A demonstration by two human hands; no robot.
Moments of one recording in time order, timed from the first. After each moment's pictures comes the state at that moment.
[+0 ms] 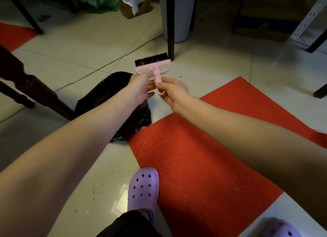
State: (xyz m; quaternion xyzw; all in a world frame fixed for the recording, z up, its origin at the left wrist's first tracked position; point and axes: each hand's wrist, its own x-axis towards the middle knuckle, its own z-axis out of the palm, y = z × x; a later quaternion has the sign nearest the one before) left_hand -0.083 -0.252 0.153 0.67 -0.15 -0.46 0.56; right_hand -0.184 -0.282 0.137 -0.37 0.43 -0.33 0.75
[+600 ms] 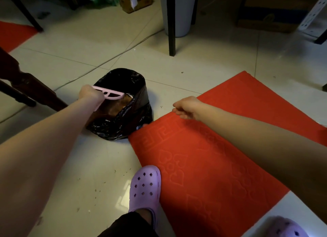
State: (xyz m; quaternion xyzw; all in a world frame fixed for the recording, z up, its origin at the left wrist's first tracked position) left_hand 0.030 -0.191 0.119 0.94 -0.16 -0.17 0.24; right_hand -0.230 -0.306 0.078 -0.52 0.56 -0.07 0.64
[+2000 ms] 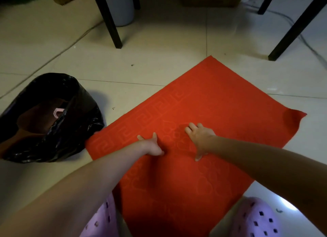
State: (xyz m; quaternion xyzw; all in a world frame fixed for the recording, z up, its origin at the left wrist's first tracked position) left_hand -0.258 -0.248 -0.011 0.71 -0.47 -0.44 -0.29; right_hand -0.436 -0.300 -0.029 -0.84 0.42 0.33 0.11
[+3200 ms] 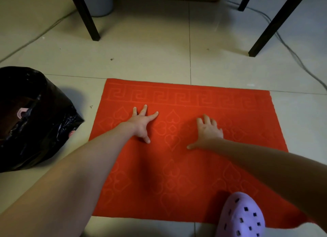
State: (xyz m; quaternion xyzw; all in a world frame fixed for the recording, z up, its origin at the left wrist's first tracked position) left_hand -0.244 -0.315 -0.050 0.64 -0.66 -0.34 -0.20; right_hand -0.494 -0.300 -0.035 -0.70 0.65 0.18 0.21
